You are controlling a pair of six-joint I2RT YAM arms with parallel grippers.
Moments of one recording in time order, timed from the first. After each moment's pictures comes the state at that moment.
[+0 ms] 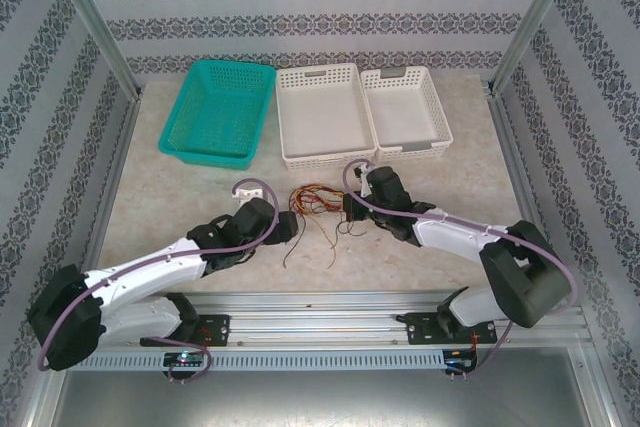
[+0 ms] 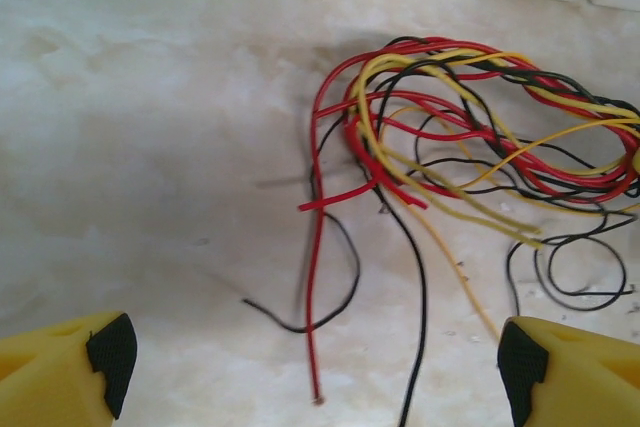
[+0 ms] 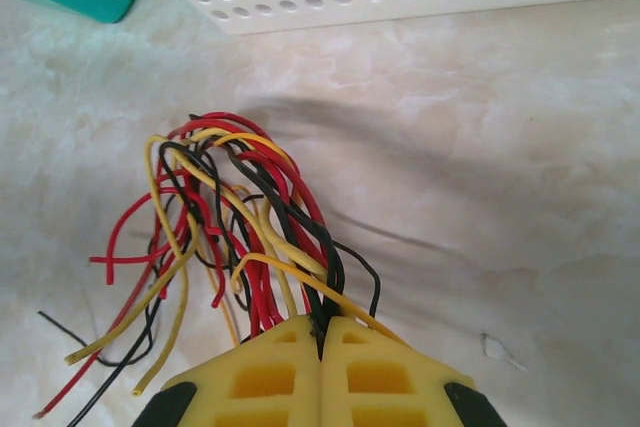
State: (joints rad) left arm -0.80 1.12 0.59 -0.29 -0.27 -0.84; right arm 0.58 1.40 0.61 0.10 -0.17 0.49
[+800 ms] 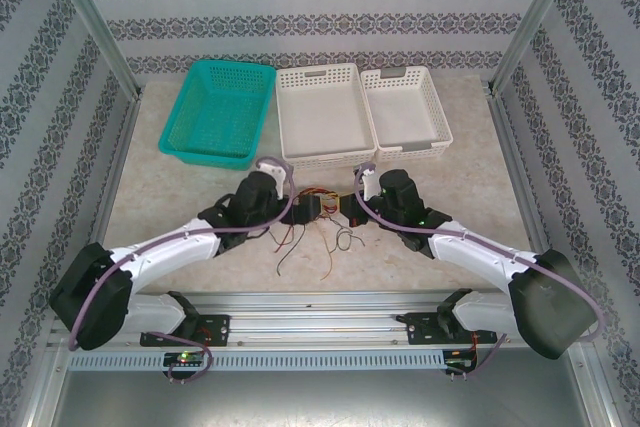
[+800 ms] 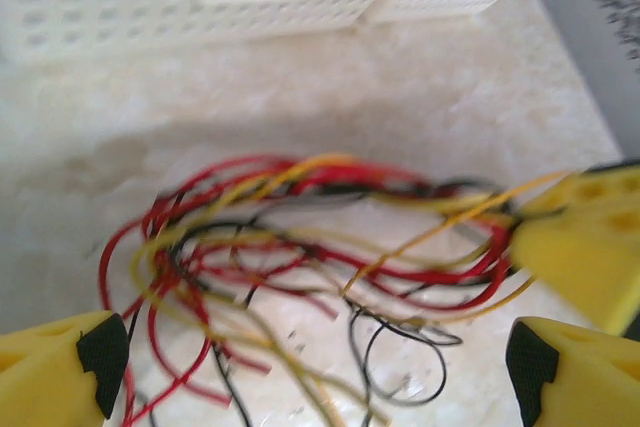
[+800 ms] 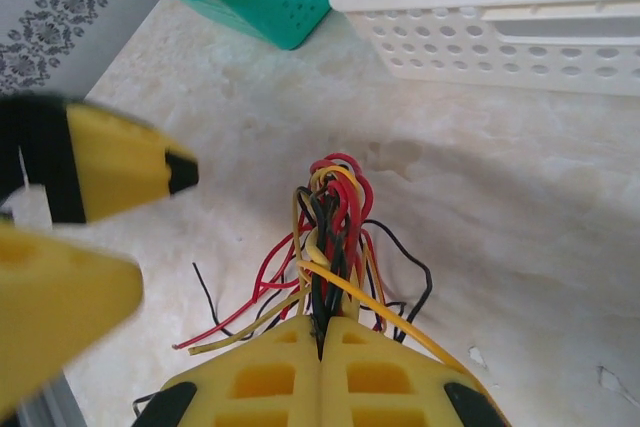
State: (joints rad) left arm -0.65 1.29 0.70 0.02 0.12 -0.57; right arm 0.59 1.22 0.56 0.14 -0.34 0.41
